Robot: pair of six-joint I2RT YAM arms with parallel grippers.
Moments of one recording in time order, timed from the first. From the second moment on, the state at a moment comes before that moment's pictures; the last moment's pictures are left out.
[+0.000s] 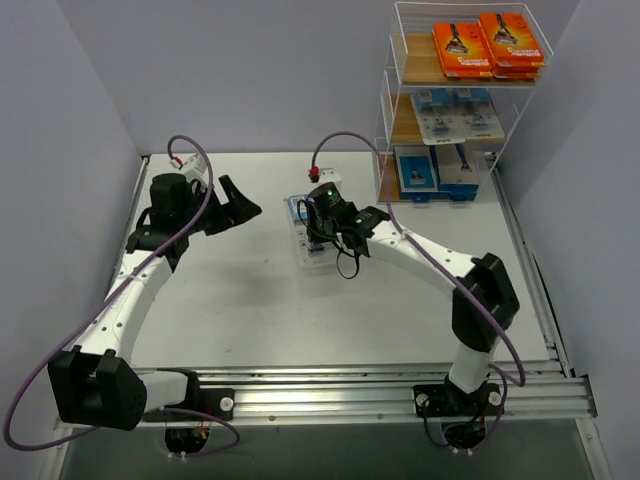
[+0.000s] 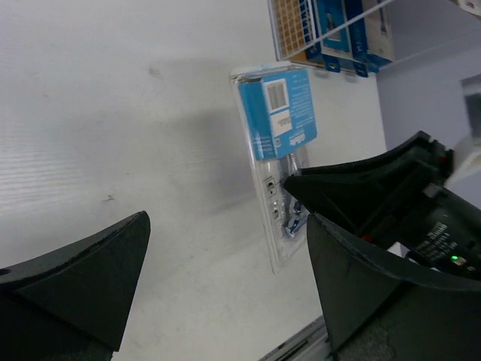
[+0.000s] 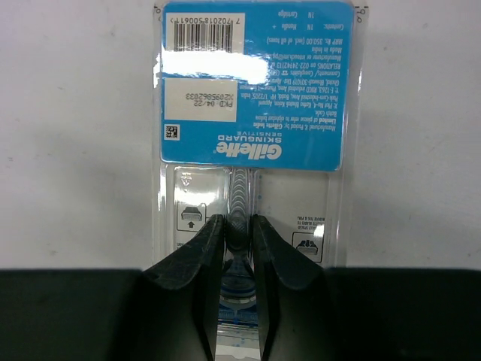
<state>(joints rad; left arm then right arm) -0.13 1.25 1.11 -0.34 0.38 -0.55 0.77 1.82 1.46 -0.39 0.21 0.46</state>
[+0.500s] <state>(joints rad) -0.31 1.28 1.01 0.03 0.48 -0.92 0.80 1.45 1.22 -0.28 0.27 0.50</state>
